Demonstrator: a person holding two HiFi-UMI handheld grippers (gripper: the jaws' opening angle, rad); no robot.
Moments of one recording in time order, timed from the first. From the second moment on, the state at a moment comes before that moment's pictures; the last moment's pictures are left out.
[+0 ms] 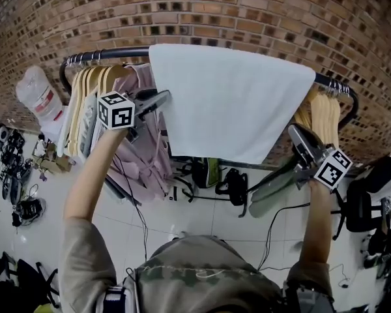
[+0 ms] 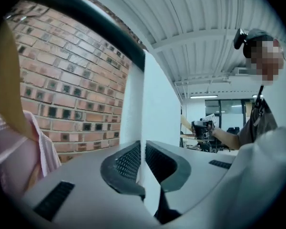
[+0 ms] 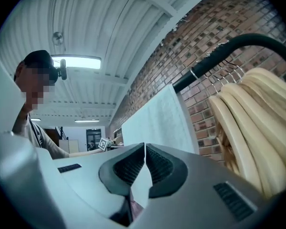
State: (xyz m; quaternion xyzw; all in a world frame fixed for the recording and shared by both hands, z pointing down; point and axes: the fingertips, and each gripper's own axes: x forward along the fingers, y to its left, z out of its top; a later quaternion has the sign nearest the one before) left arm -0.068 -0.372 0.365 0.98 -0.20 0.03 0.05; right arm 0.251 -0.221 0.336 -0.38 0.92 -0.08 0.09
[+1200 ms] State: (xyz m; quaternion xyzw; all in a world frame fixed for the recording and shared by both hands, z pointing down) left arm -0.069 -0.350 0.344 0.99 -0.15 0.00 0.05; right arm 0.276 -0.296 0.365 -0.47 0.88 -0.04 0.03
